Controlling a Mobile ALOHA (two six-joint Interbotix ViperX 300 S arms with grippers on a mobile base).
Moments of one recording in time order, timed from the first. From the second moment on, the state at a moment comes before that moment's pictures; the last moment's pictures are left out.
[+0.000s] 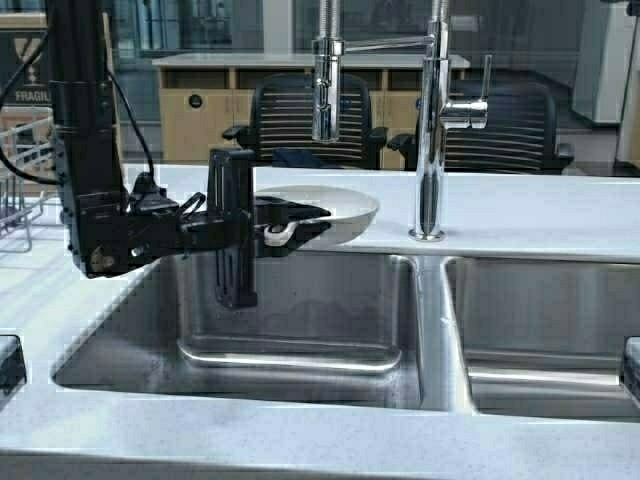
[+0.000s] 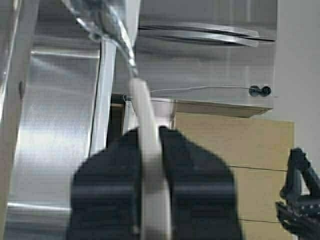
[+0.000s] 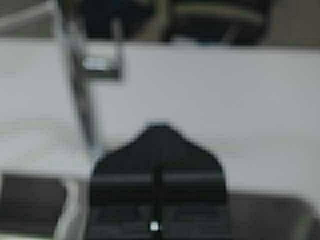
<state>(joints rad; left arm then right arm) -0.49 0.66 0.93 0.47 -1.60 -1.59 0.01 -0.78 1.20 0.00 -0.28 0.03</state>
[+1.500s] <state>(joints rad) -0.50 0.66 0.97 0.48 -1.62 -1.57 0.04 0.37 0.22 -0.15 -0.23 0.12</state>
